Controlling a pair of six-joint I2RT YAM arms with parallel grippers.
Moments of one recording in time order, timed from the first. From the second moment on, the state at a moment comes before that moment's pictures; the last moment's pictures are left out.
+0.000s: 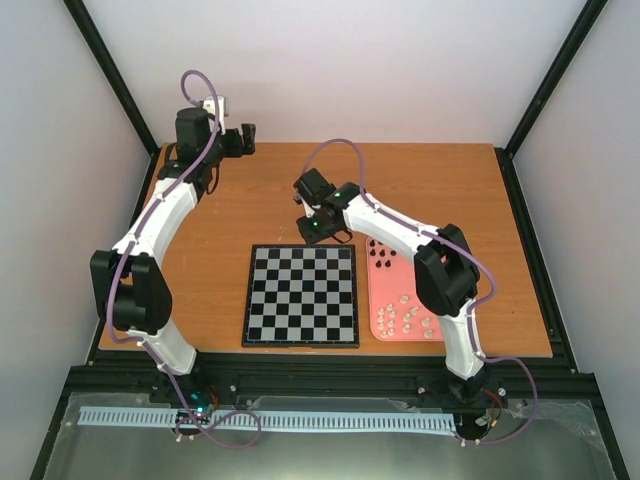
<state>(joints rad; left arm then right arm) -0.12 1.68 1.51 -0.15 0.10 -0.16 0.76 2.07 1.77 -0.83 -0.02 0.23</state>
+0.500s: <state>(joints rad) -0.12 1.66 1.49 -0.15 0.10 -0.16 0.80 2.11 1.80 -0.84 0.00 0.22</state>
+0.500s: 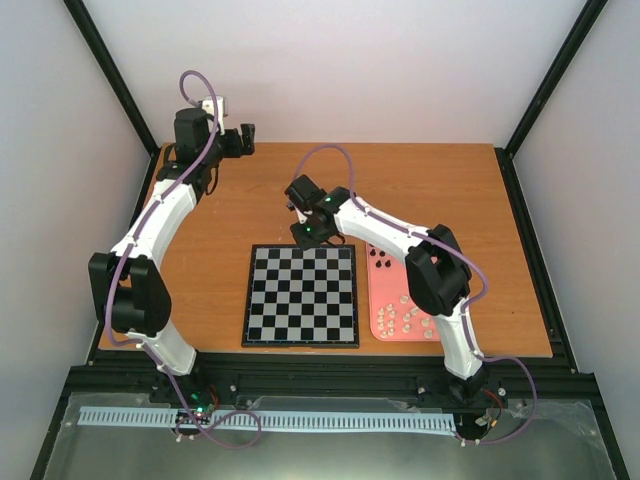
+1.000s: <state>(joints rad) -0.12 1.66 1.49 -0.14 0.11 -0.16 0.81 2.12 1.83 -0.84 0.01 0.22</state>
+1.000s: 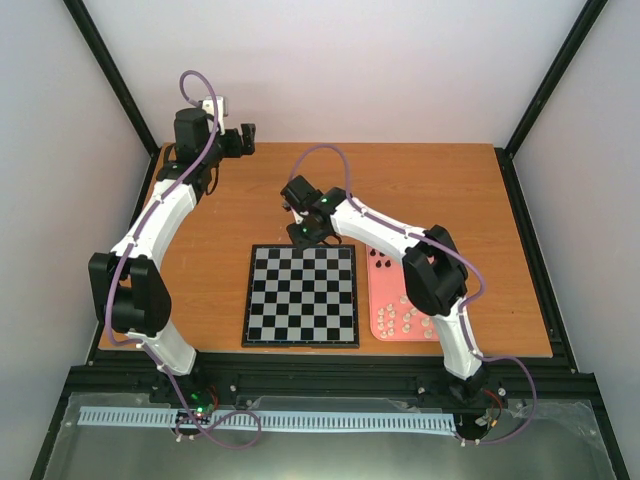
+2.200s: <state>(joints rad) -0.12 1.66 1.49 -0.13 0.12 -0.16 0.85 2.27 1.97 -0.92 0.03 0.20</state>
